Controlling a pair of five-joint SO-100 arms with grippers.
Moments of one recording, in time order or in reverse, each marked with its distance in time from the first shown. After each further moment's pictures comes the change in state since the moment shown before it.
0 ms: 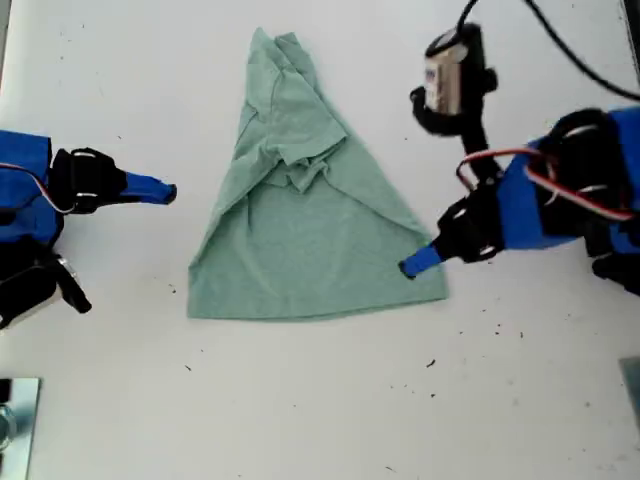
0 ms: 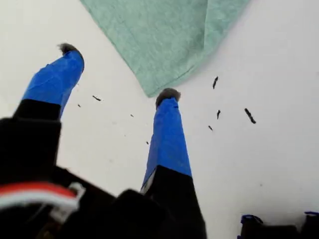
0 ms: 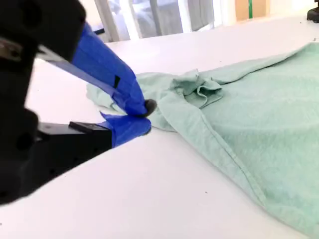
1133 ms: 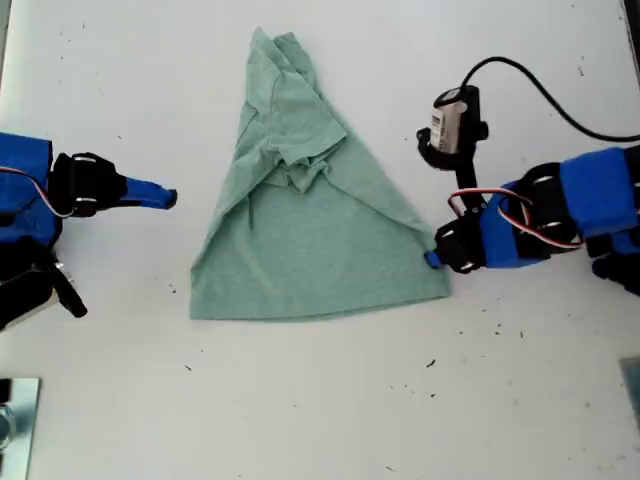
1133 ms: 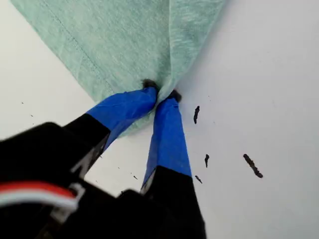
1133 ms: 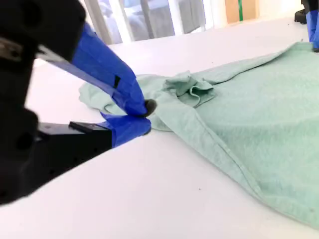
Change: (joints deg) arm 0 1.8 0.0 0.0 0.0 0.2; arm 1 0.6 -11.7 24.8 -32.0 5.4
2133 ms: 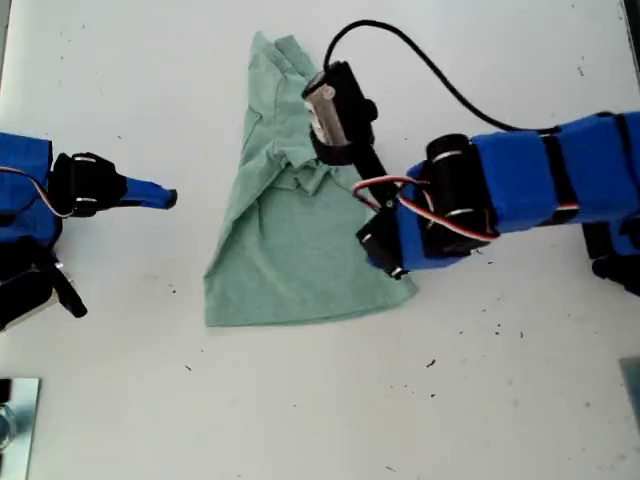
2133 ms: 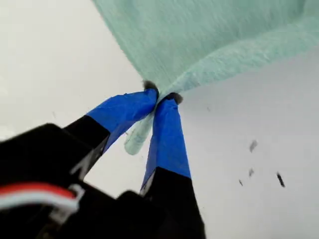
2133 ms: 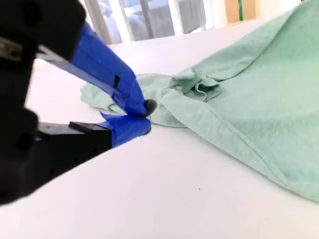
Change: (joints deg) arm 0 0.0 0.0 0.0 0.0 0.0; arm 1 -2.4 -25.0 -75.5 43.7 -11.0
